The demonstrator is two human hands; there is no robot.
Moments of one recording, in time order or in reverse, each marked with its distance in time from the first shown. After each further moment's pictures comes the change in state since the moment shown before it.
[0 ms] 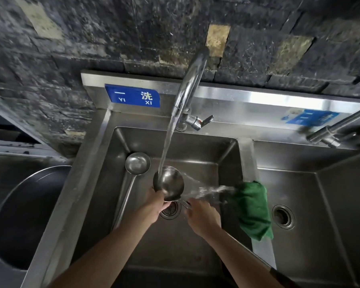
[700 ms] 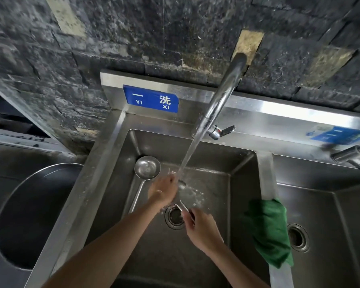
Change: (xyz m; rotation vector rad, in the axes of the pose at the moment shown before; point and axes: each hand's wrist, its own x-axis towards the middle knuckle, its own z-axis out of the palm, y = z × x) left_hand 0.046 0.043 -0.008 1.088 0.018 0.593; right_hand 0.022 -0.026 0.022 0.208 0.015 -0.099
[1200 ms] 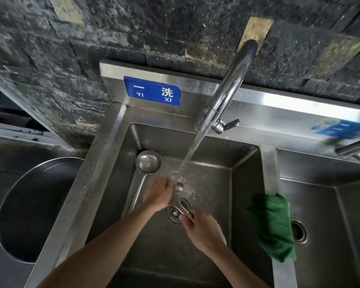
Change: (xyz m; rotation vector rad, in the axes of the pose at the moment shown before) left_hand -0.015 -0.034 0.008 -0.100 0.007 0.089; right_hand -0.008 0.005 0.013 -0.145 -0.048 0.040
